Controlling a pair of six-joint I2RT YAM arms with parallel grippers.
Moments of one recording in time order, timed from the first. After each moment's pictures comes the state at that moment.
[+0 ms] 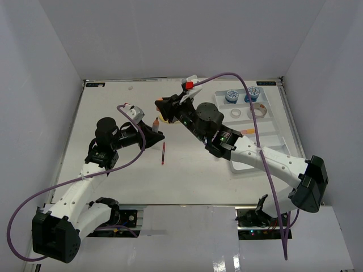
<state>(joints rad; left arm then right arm) -0.29 0.95 0.68 0.15 0.85 -0.17 1.04 1.44 1.29 0.29 0.26 0.23</state>
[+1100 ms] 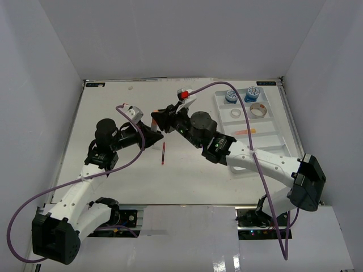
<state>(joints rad) -0.29 0.94 0.67 0.15 0.79 -0.19 1.08 1.46 1.20 0.34 0.24 0.33</state>
